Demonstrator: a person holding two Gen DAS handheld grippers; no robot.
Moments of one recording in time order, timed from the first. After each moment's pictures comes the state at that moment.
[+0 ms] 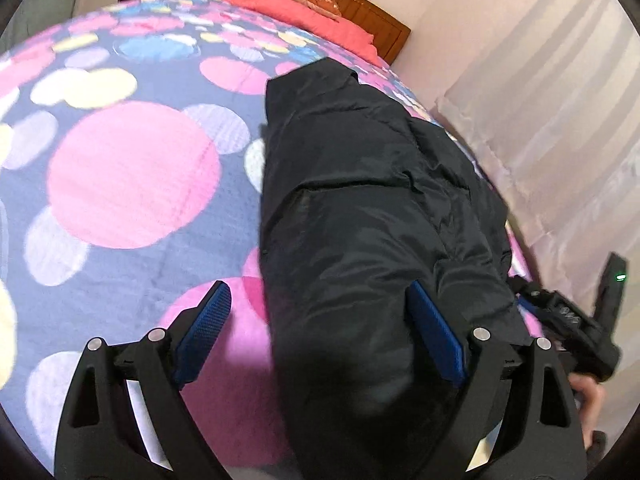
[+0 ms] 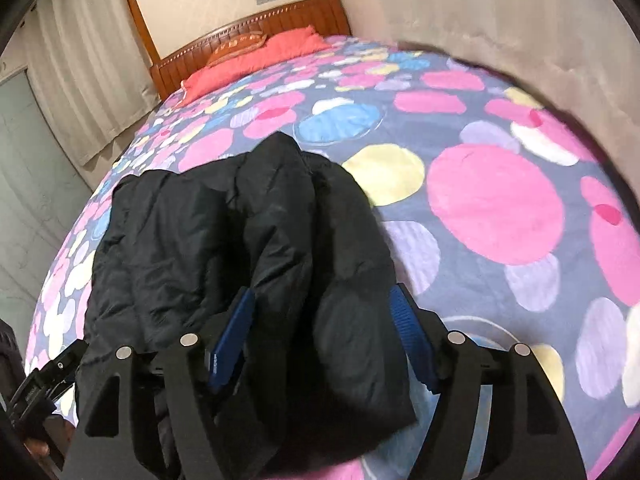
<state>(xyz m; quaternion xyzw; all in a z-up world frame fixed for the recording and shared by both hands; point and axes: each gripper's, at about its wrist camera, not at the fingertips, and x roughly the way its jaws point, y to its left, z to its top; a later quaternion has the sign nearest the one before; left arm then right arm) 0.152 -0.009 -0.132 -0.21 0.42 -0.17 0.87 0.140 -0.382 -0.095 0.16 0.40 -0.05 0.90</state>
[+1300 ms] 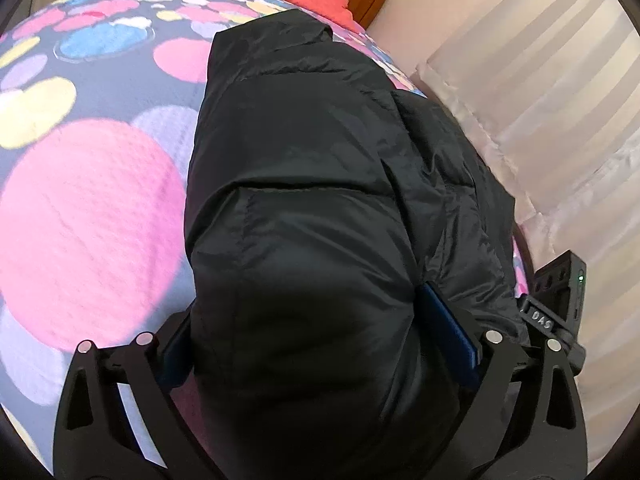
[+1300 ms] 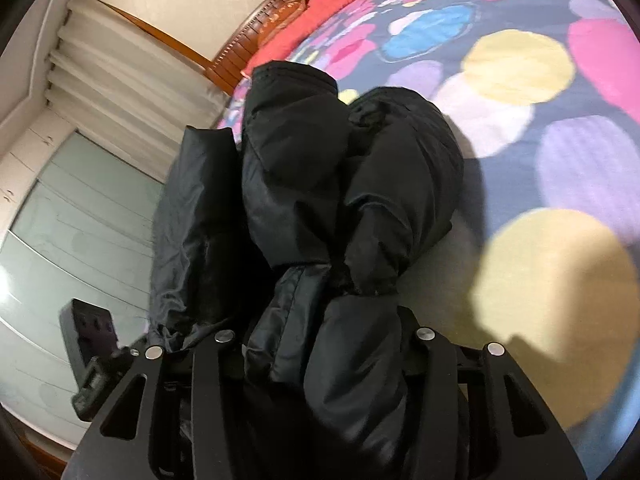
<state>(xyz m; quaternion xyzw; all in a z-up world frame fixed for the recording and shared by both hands) 0.223 -0.028 -0.129 -0.18 0.46 -0.23 0.84 0.191 -0.332 -0.153 0.35 0.41 0.14 0.83</state>
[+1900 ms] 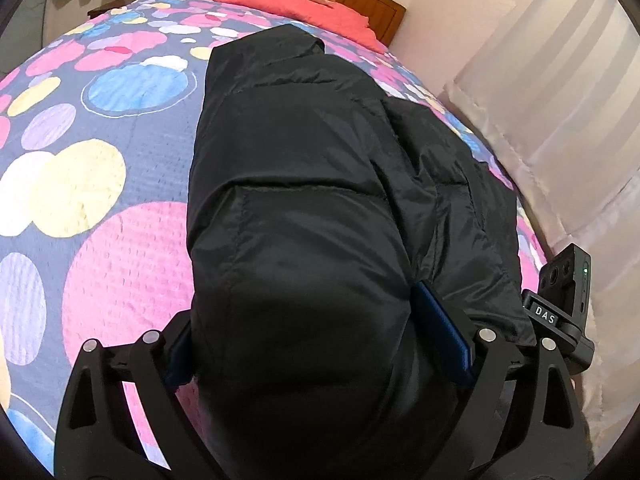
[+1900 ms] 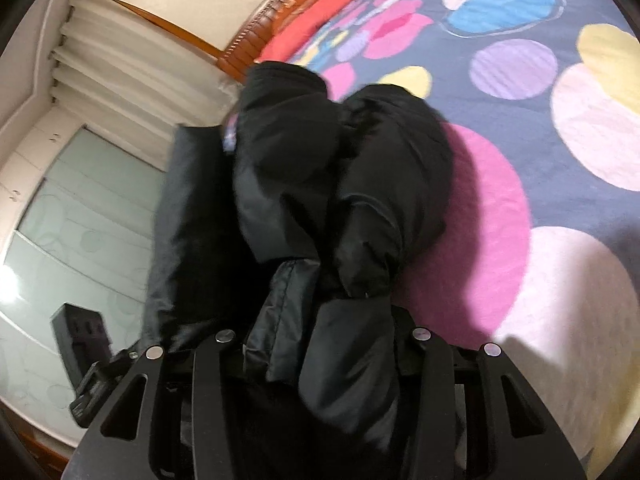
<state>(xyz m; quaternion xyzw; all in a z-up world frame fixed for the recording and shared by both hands) 0.271 0.014 -0.122 -0.15 0.44 -0.19 0.86 0.271 -0.281 -0.171 0.35 0.42 0.15 0.82</state>
